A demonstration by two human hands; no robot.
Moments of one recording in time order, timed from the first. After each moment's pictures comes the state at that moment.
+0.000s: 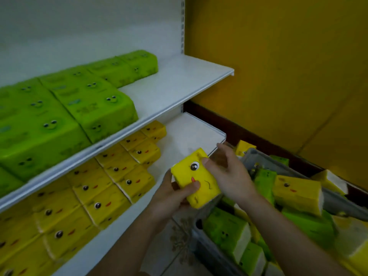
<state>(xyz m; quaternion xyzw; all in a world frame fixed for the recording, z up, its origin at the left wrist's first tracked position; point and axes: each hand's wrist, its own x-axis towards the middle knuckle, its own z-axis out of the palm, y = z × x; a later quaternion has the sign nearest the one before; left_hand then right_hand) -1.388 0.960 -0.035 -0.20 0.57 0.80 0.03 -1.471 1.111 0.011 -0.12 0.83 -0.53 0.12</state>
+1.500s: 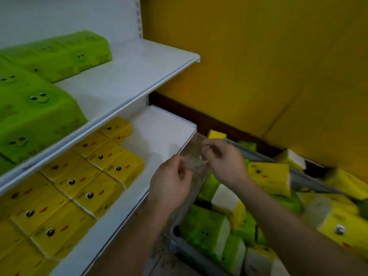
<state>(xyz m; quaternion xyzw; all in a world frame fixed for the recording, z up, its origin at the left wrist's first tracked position) -1.458 0.980 -0.055 -0.07 0.90 0.40 -0.15 -1.528 1.128 -0.022 -0.09 0.88 -0.46 0.00</state>
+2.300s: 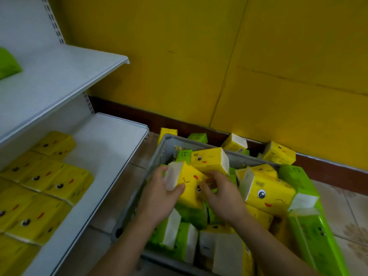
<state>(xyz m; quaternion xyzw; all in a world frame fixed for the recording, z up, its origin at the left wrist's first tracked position) -1.449 1.104 -0.069 -0.06 0.86 0.50 0.02 -1.435 1.289 -0.051 0.04 0.93 -0.35 0.01</state>
